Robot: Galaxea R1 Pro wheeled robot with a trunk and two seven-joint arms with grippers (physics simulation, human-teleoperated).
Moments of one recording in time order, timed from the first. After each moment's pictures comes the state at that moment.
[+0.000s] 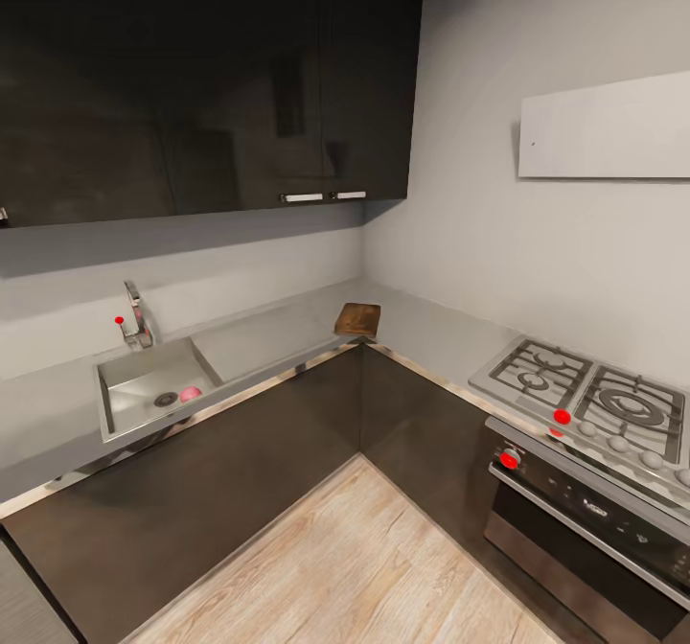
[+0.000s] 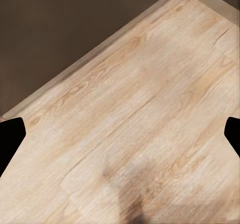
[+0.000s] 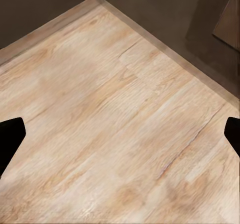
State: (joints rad) left arm 0.20 0.05 0.00 -1.06 0.01 -0.01 -0.01; right arm 0.00 0.04 0.00 -0.57 0.00 -0.36 -0.01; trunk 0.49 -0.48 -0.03
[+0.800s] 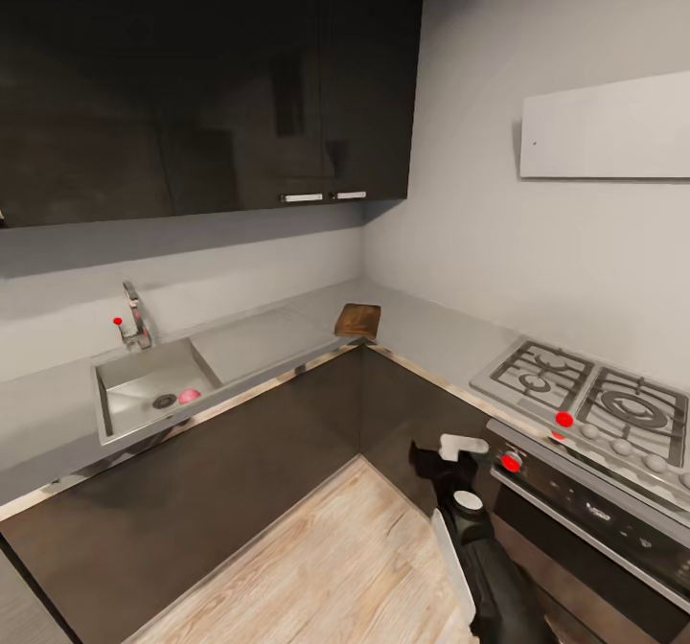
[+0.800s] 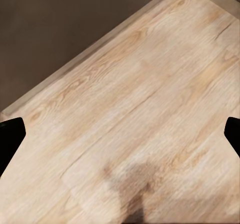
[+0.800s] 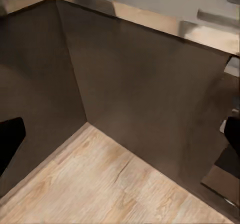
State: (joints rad) left arm 0.22 0.05 0.01 -1.06 0.01 -0.01 -0.01; right arm -0.36 0.17 0.02 -1.18 0.02 0.30 -0.26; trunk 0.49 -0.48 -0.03
